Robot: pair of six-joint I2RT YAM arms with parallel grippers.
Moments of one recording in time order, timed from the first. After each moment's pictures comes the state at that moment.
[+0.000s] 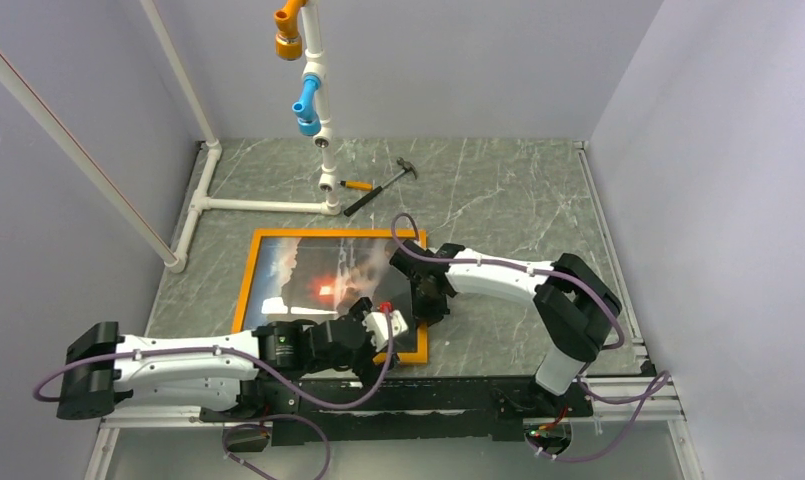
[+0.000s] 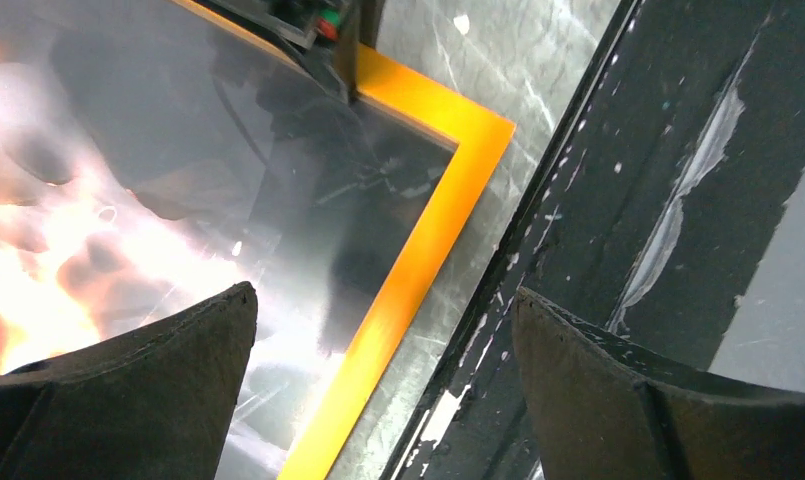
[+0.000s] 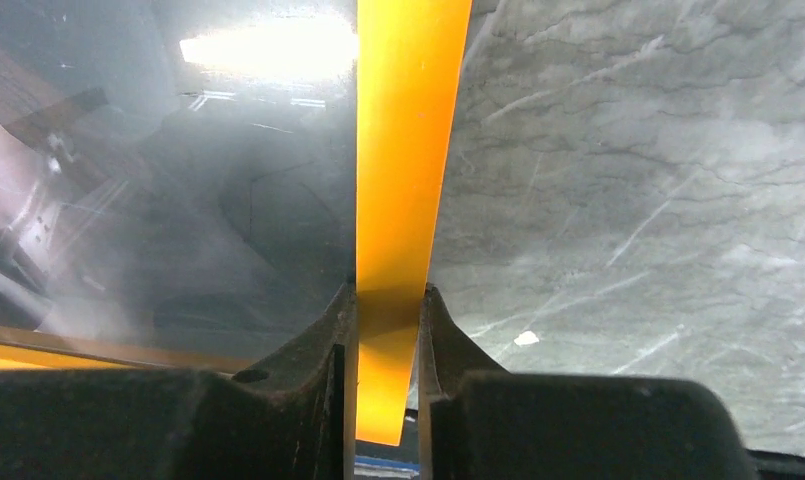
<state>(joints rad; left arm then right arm) -1.35 0.94 0.54 -0.23 -0.23 -0.15 0.91 1.69 1.04 -0.72 0.05 0.86</state>
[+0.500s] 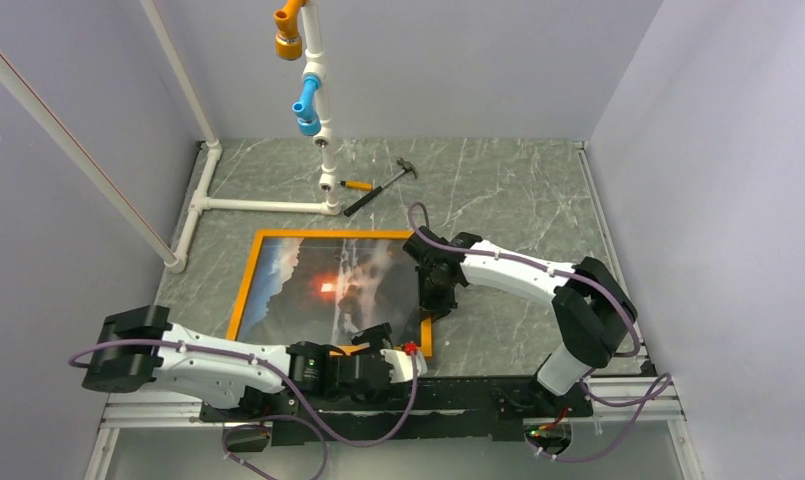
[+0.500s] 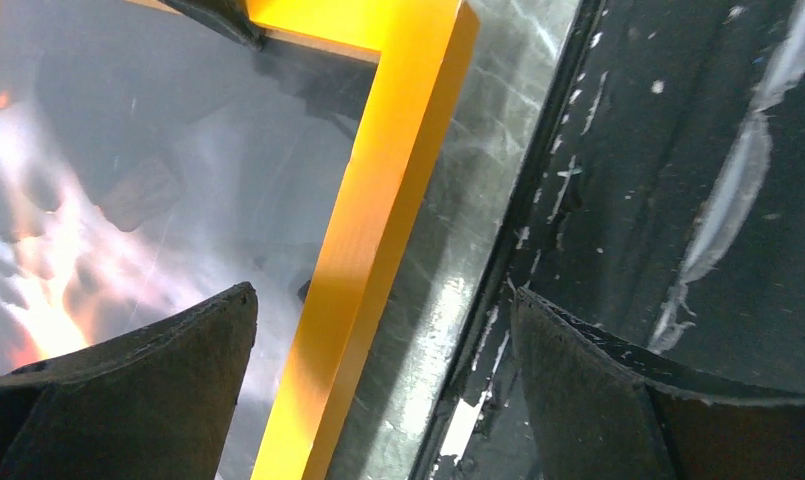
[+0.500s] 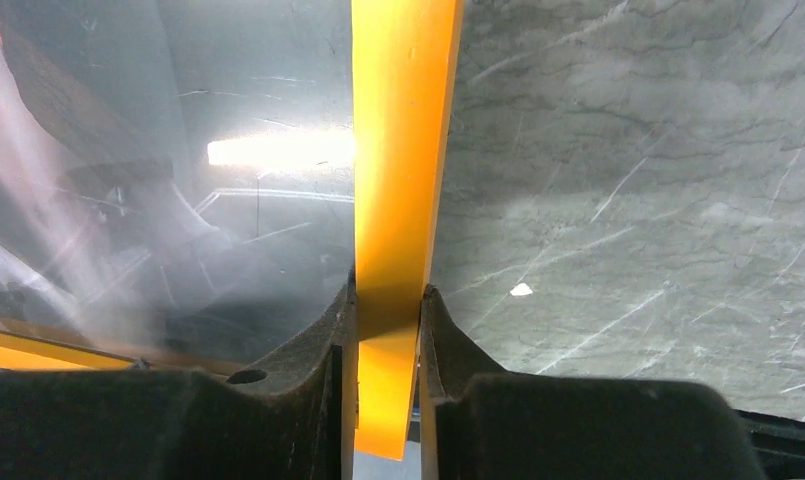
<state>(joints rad) -1.55 1.15 0.54 -0.17 -0.43 -0.01 0.84 1.62 1.07 -0.81 -0.05 0.84</state>
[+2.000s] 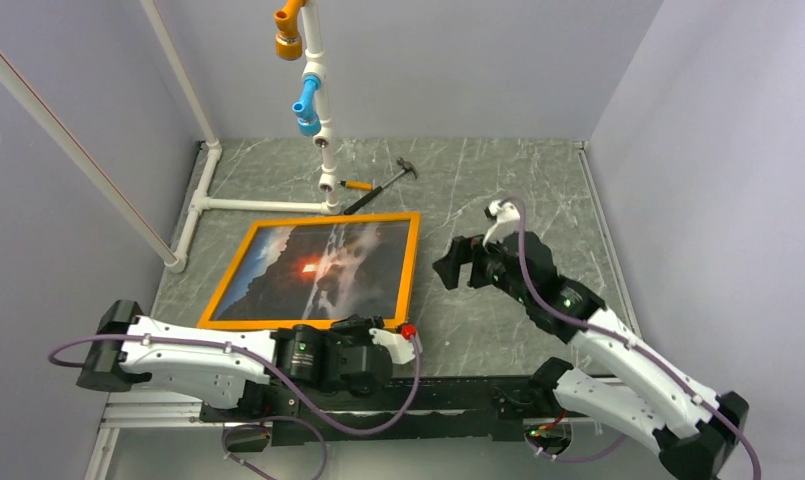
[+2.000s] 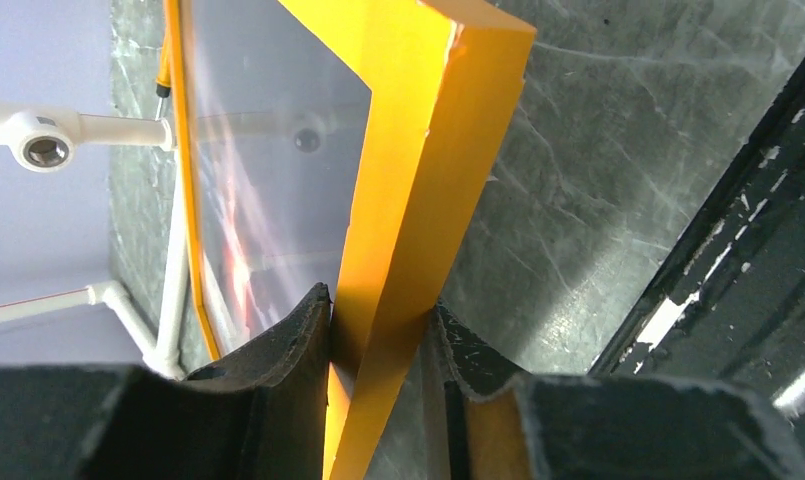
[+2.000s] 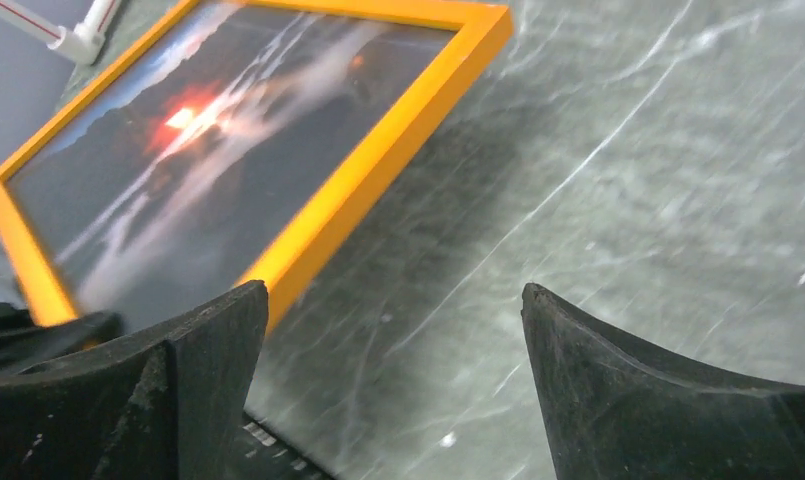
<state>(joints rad) -1.61 1.16 0.88 -0.76 -0.79 -0.01 0.71 0.88 0.85 -0.44 0.07 0.47</state>
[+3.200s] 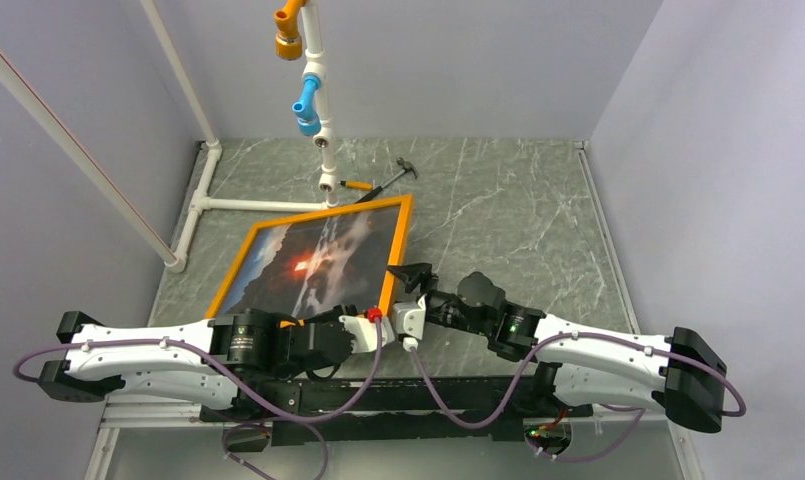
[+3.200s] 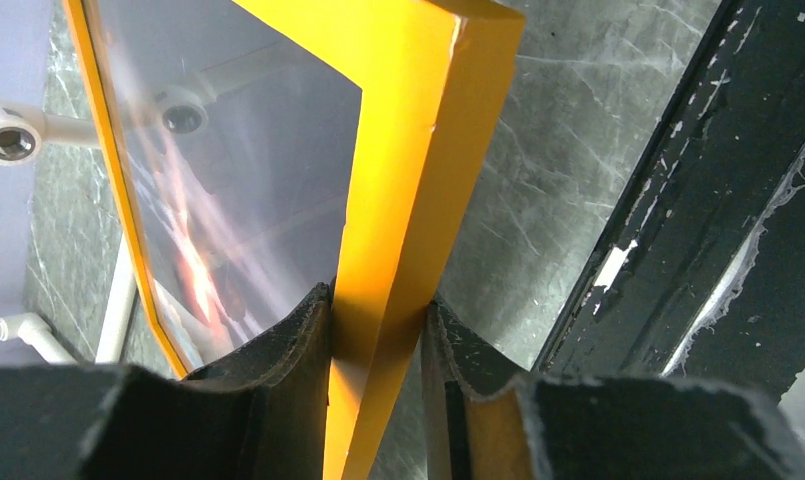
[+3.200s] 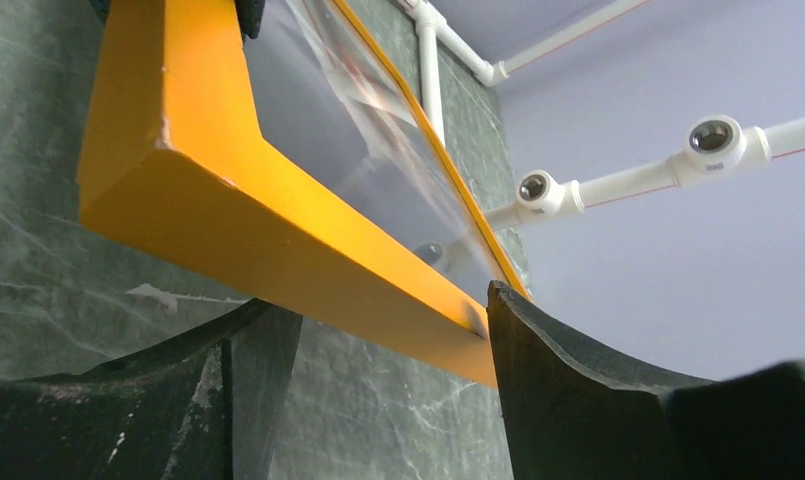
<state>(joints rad) -1.54 0.90 0.95 -0.90 -0.59 0.02 1.11 1.00 0.53 0.34 -0.13 -0.89</state>
